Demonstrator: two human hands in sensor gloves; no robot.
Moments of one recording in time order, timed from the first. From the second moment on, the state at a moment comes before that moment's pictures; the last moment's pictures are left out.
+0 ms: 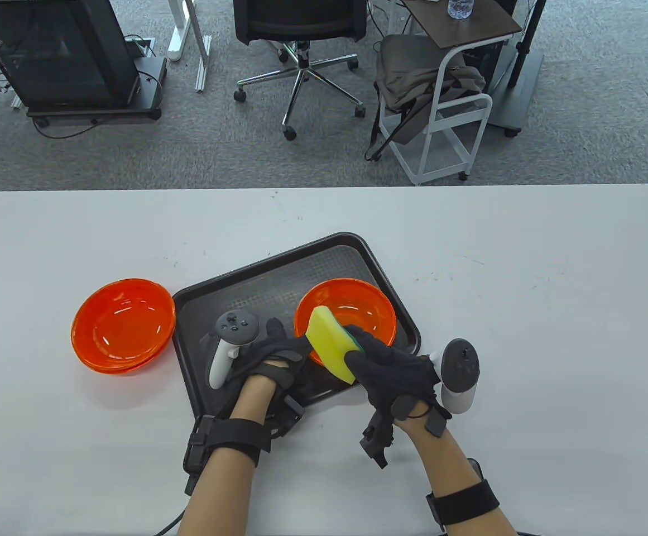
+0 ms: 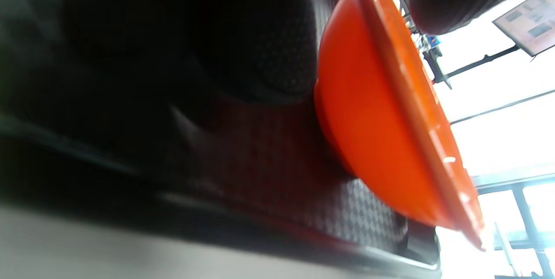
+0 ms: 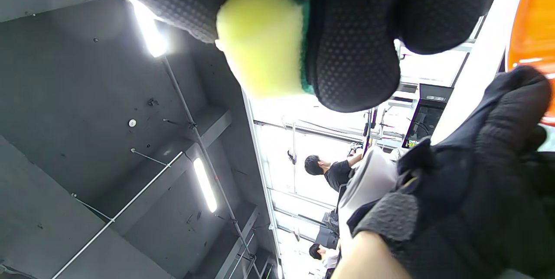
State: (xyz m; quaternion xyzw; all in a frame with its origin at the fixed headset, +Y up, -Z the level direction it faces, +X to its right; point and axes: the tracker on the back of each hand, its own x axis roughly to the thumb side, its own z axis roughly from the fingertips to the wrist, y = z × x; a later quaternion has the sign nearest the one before) left_hand -0.158 -0.776 -0.329 -0.26 0.04 0.44 0.86; right_hand 0.096 -0.689 -0.259 0.26 -0.02 0.67 0.69
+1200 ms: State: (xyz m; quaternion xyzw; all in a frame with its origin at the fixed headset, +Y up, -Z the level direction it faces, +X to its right) left_hand -0.207 -0.694 -0.289 -0.08 -0.02 0.46 0.88; right_hand 0.095 -0.686 -0.255 0.26 -0.03 0.69 0.67
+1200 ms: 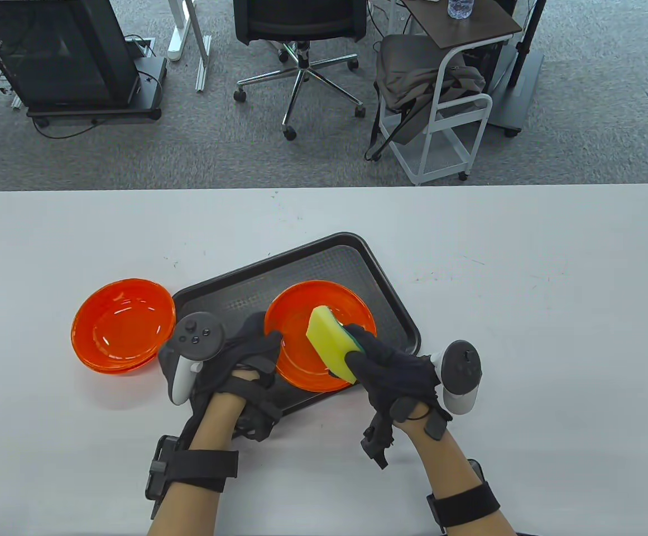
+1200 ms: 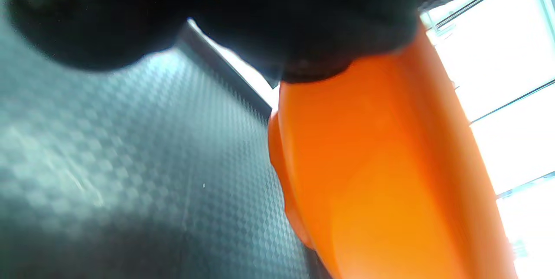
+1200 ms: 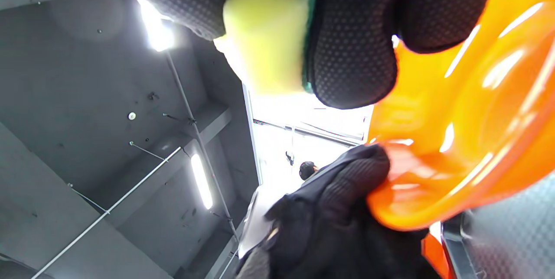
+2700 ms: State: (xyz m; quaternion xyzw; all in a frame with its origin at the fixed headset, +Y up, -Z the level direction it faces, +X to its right) left_hand -0.205 -0.665 -0.257 -0.02 -0.10 0.42 0.90; right_hand 0.009 -0.658 -0.210 0.42 -0.08 0.90 0.02
